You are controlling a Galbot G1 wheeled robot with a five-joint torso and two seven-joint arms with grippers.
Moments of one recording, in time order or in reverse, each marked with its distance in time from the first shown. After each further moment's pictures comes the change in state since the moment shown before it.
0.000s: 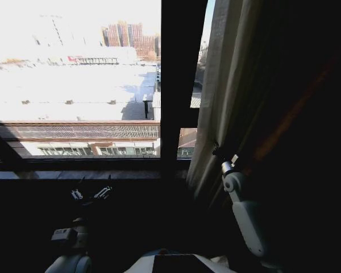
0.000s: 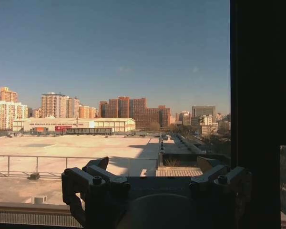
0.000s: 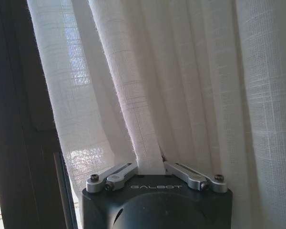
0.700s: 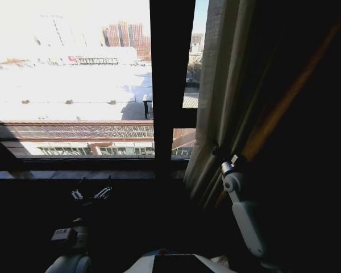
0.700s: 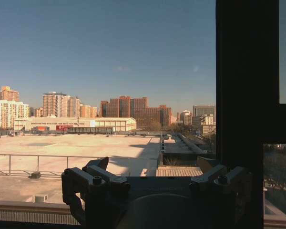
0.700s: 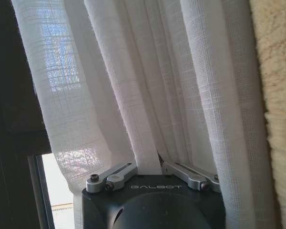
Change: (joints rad) left arm 0.001 -0.001 -0.002 0.008 0.000 -0.006 0.000; right arm -0.004 0.003 0.000 -0.001 -0.002 0.000 -0.002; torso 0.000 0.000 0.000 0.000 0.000
